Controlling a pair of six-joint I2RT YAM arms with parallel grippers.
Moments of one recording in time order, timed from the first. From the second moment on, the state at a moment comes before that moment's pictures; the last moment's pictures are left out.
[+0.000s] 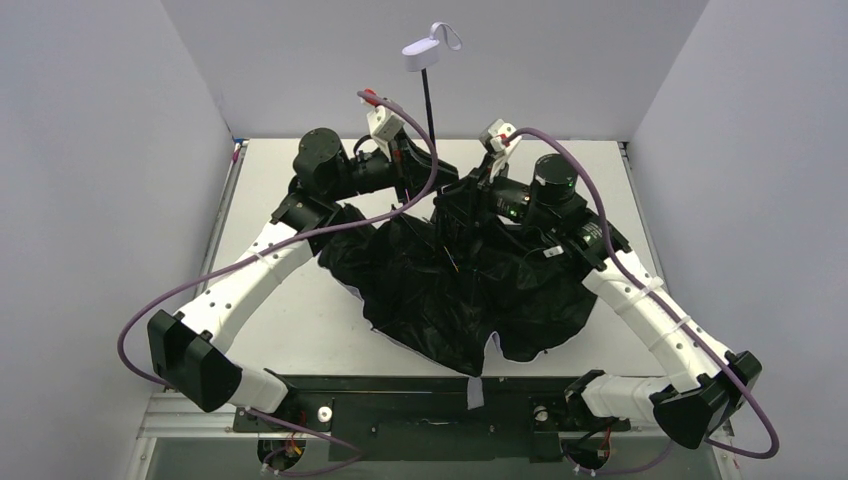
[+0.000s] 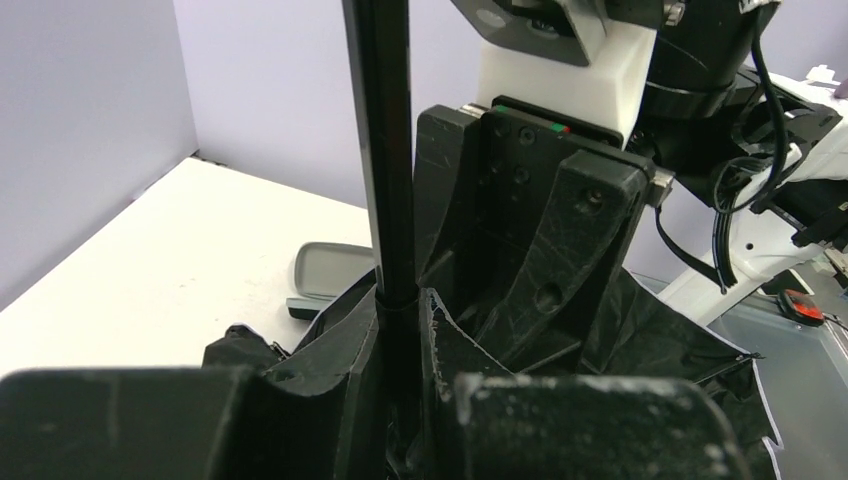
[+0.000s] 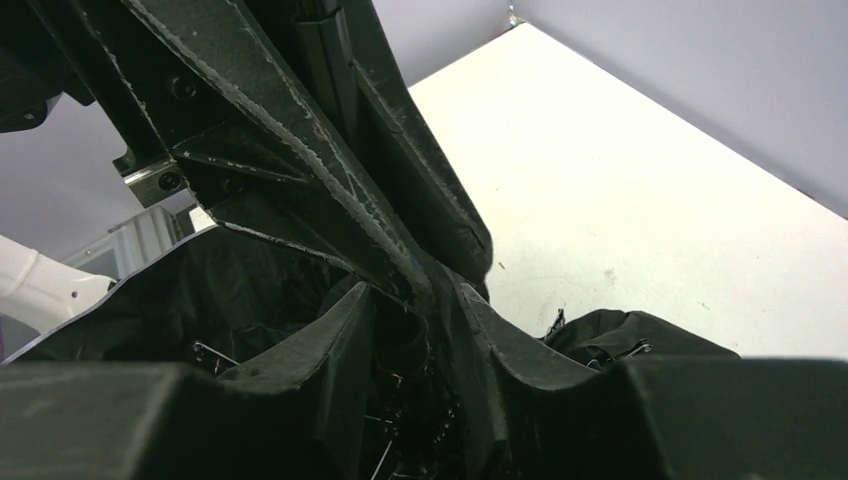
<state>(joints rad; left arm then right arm) -0.58 1.42 1.40 0.22 0.76 -0.36 0.58 1.22 1.30 -0.21 -0.47 0.14</state>
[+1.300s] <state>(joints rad) -0.51 1.49 1.44 0.10 0.80 -0.37 0.62 1.24 1.07 0.10 -0.46 -0.06</state>
